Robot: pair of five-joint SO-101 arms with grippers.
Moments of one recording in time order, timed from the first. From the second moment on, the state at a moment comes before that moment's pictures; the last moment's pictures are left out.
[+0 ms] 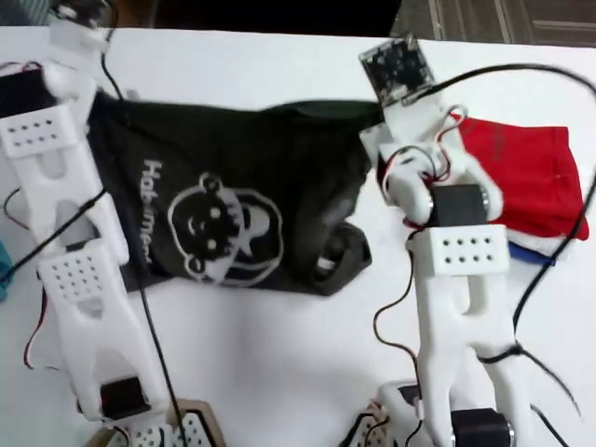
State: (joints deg) left arm -23.3 45.0 -88.2 101.4 -29.3; right arm -8.6 -25.5 11.8 52.7 25.8
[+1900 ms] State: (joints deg) left arm -26.1 -55.3 -19.5 101.4 -33.1; right arm -4.9 -49.8 -53.9 94.2 53.8
